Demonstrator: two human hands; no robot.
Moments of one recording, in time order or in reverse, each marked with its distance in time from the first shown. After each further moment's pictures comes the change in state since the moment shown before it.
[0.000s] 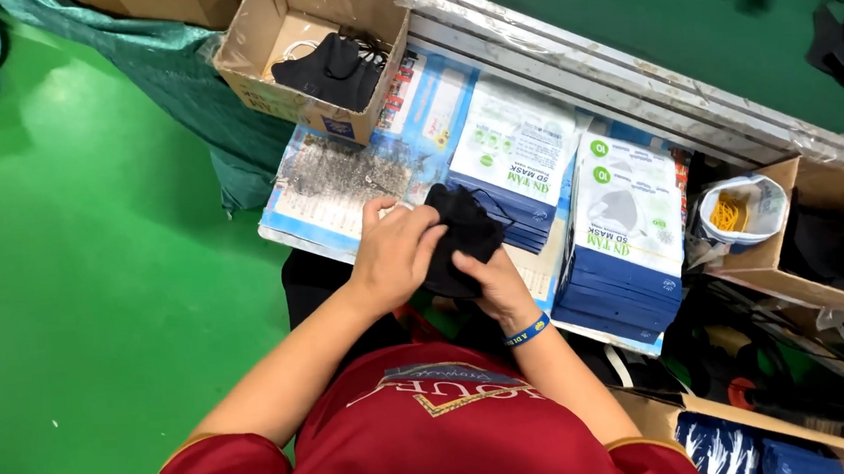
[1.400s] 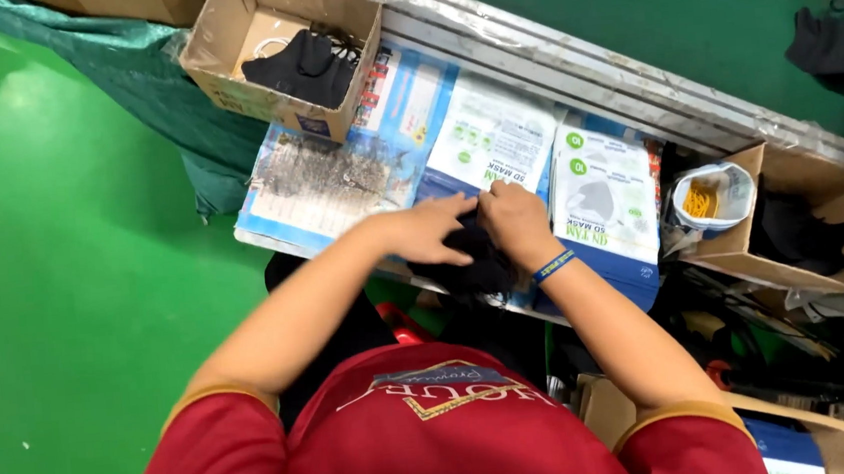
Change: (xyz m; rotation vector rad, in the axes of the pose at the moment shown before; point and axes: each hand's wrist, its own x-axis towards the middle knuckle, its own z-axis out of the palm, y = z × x) left_hand 0.061 -0.052 0.079 -0.135 -0.954 0.197; right_hand 0.047 -0.072 -0.054 -2.147 -0.002 -0.690
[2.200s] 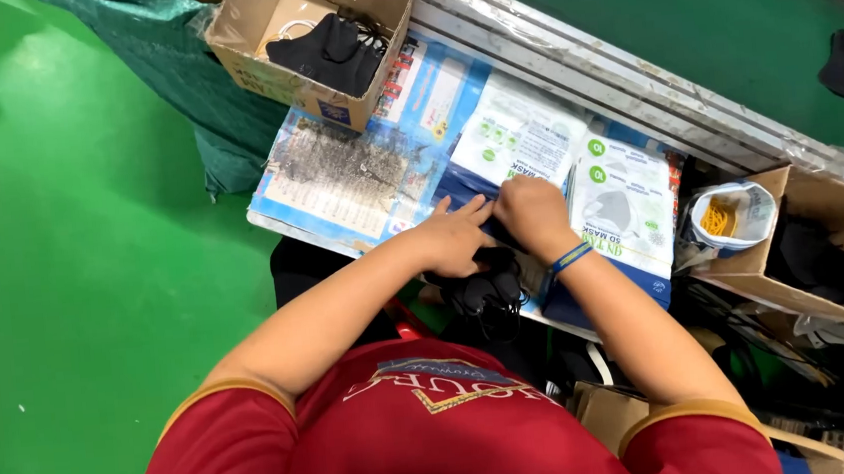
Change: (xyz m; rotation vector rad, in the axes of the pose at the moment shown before) left_hand 0.015 0.035 0.019 0.146 -0.119 -0.328; right_hand 0.013 0.021 0.020 -0.009 0.010 0.033
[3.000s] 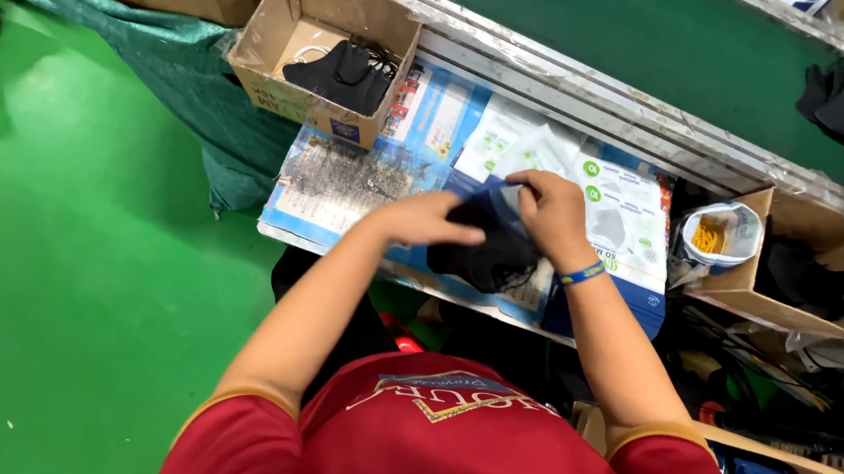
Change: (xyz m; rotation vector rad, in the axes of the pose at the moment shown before) left_hand -0.030 -0.049 -0.042 -0.473 0.057 0.026; right_hand 0.013 -0.026 -0.073 0.478 0.284 0.209
